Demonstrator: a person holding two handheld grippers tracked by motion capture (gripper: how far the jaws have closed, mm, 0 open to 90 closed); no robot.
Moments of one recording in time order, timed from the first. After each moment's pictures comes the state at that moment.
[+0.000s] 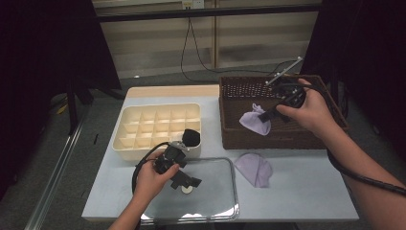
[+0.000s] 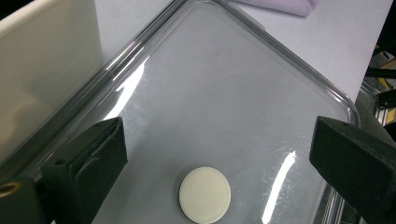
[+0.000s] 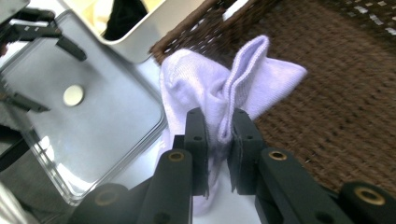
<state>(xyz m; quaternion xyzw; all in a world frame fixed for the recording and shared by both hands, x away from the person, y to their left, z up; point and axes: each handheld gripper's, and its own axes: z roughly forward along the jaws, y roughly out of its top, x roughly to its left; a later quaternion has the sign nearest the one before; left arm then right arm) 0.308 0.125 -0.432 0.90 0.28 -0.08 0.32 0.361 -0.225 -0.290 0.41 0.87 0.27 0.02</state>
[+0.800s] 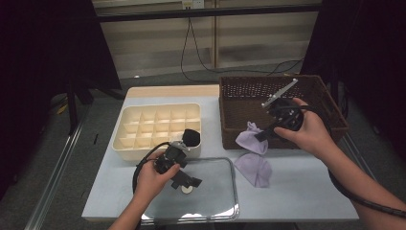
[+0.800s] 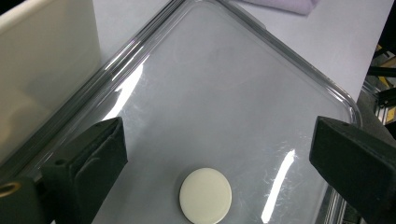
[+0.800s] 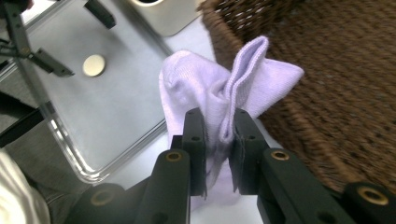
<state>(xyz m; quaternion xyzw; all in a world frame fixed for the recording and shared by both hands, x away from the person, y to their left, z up) 0.312 0.127 -0.432 0.91 0.26 -0.08 0.31 0.322 -0.209 -0.315 0.37 0.89 0.27 0.02</state>
